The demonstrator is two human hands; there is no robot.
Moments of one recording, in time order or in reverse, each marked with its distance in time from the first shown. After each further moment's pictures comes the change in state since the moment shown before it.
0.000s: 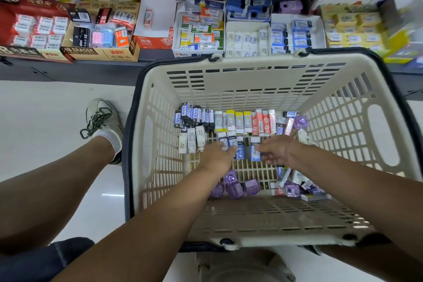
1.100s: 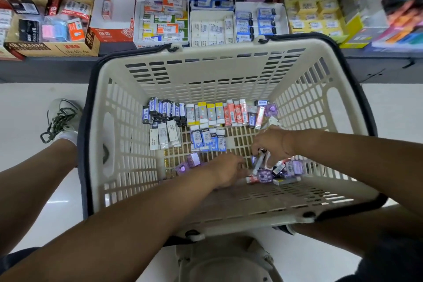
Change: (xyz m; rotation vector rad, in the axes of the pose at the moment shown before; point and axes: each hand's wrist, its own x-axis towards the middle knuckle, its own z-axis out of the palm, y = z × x) left_hand 0.005 0.003 0.067 0.668 -0.458 0.463; right_hand 0.010 0.021 -0.065 -1.624 -0.277 -0.500
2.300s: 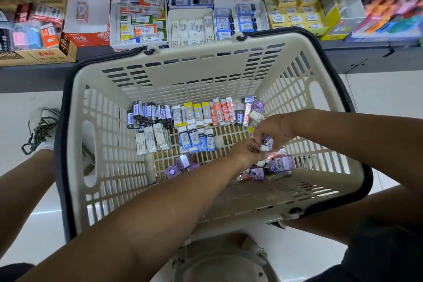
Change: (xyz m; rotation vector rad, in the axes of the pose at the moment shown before) left_hand 0.065 0.041 0.027 -0.759 0.075 -0.176; right_hand -0.016 0.032 -0.013 0.038 -0.114 0.085
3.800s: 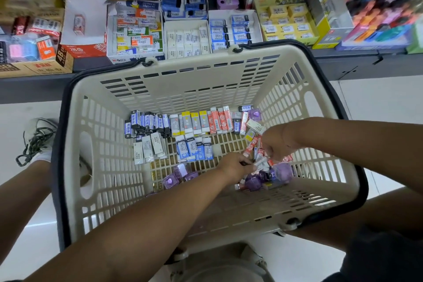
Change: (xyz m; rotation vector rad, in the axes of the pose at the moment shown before) left_hand -0.006 -0.015 -0.009 0.143 0.028 0.074; right_hand -0.046 -0.022 -0.012 -0.084 -0.128 0.134
